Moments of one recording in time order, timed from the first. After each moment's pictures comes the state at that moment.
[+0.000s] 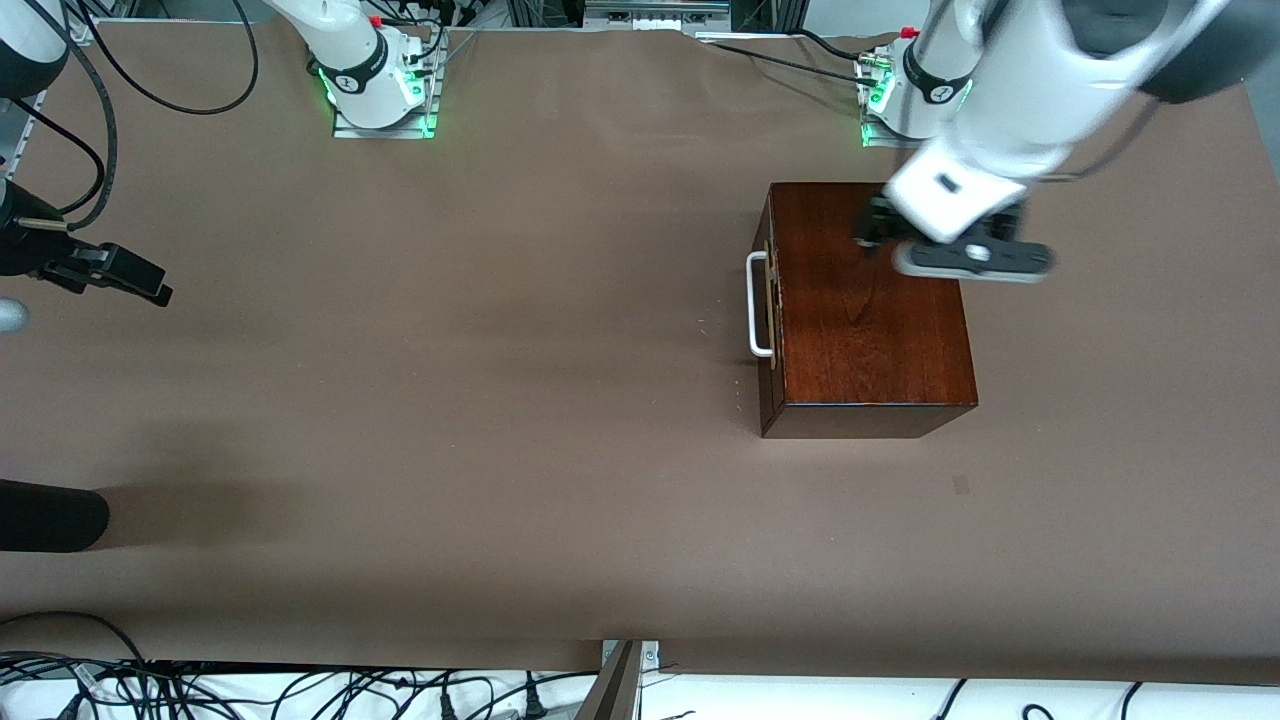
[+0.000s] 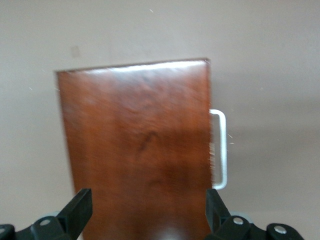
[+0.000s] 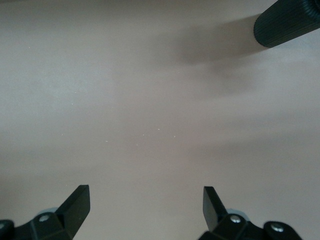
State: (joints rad) left arm -0.25 0.12 -0.24 -1.59 0.05 1.62 -0.46; right arm 0.12 0.13 -0.15 -1.51 0.00 1.64 0.12
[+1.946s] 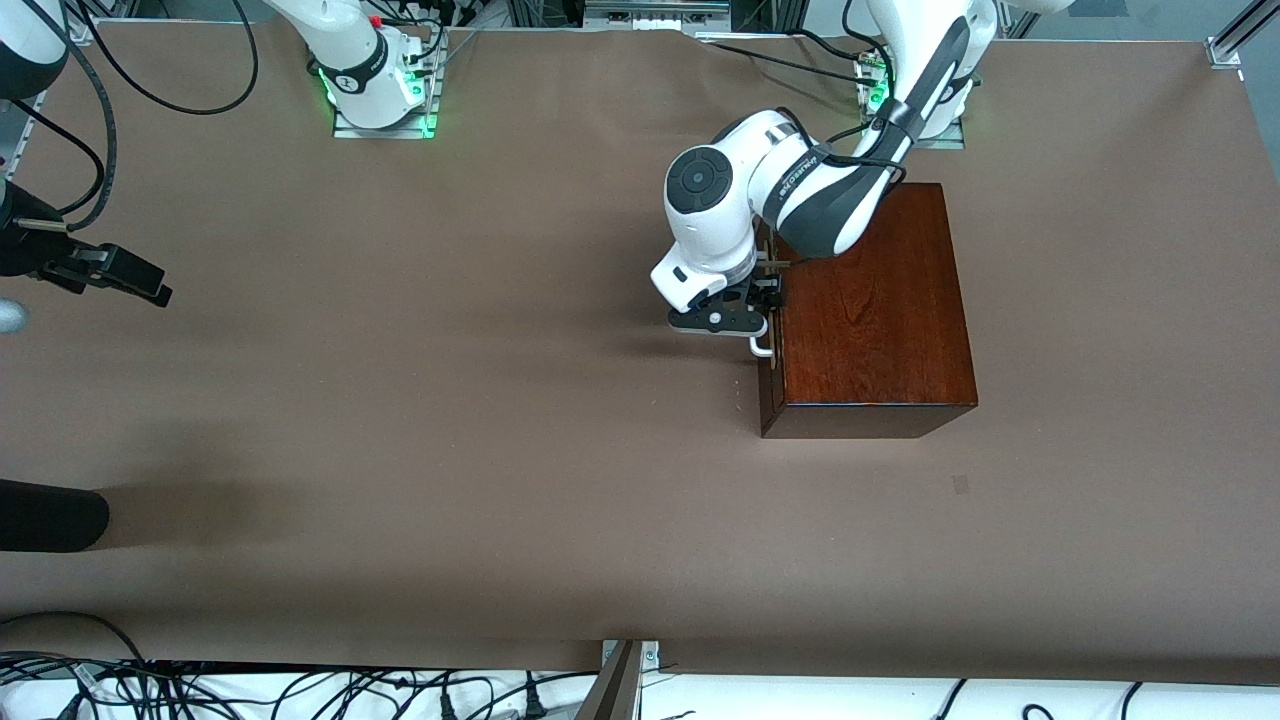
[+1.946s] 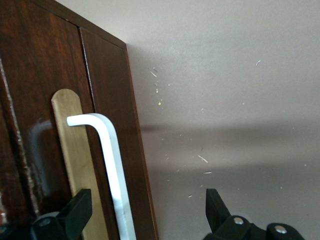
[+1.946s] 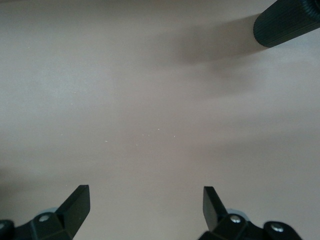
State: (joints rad) left arm -0.54 0.48 -0.20 -1.71 0.25 2.00 -0.74; right arm 0.12 0.13 -0.15 -1.51 0.00 1.64 0.12
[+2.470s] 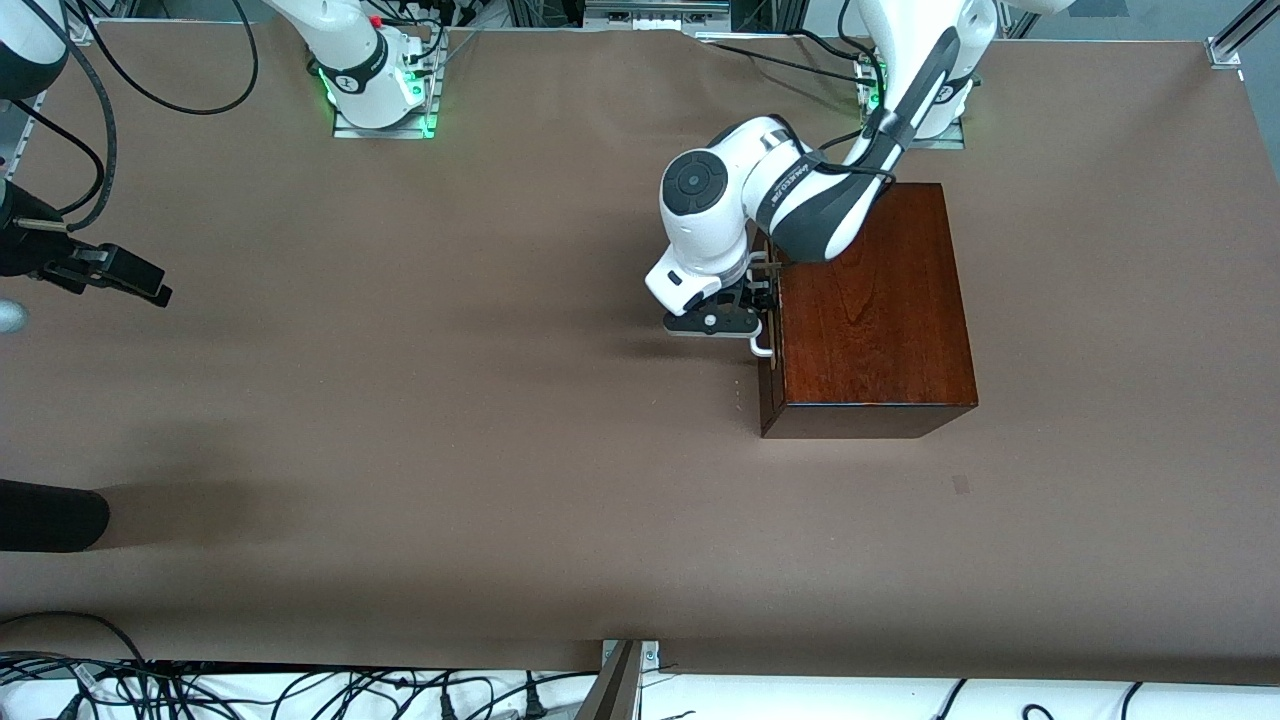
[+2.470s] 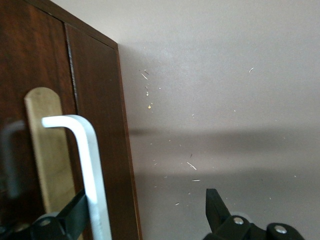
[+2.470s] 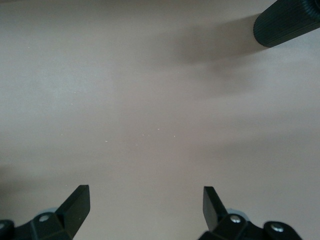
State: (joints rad) left arm -0.54 0.51 -0.20 -1.71 0.25 2.05 -0.79; right arm 0.12 0.13 -0.15 -1.51 0.00 1.64 0.12
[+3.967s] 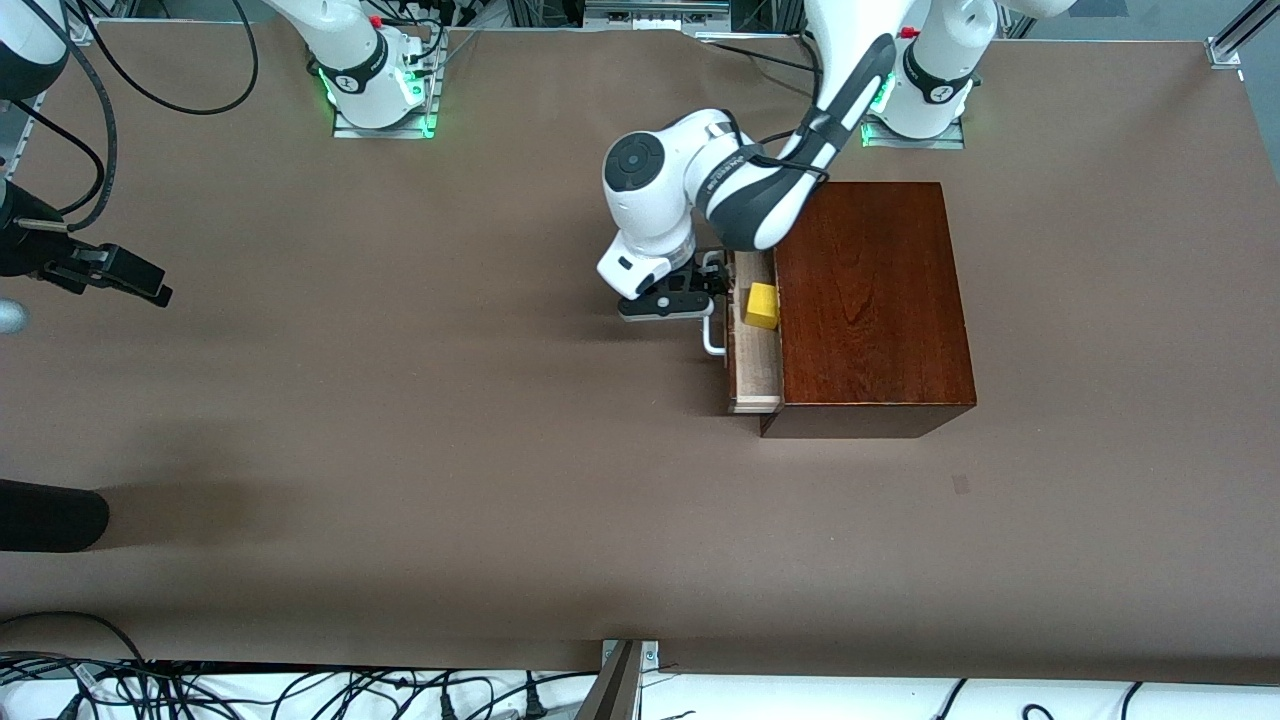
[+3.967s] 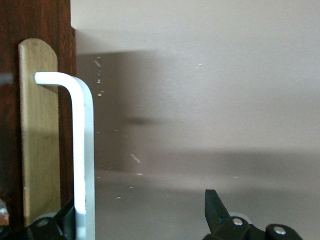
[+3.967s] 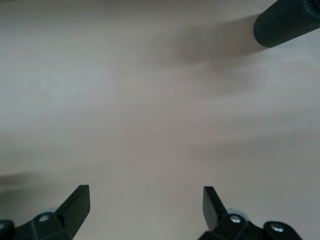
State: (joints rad) left arm -0.71 0.61 -0.16 -1.59 0.26 2.07 -1.00; right arm 0.12 0.13 -0.15 -1.51 0.00 1.64 0.12
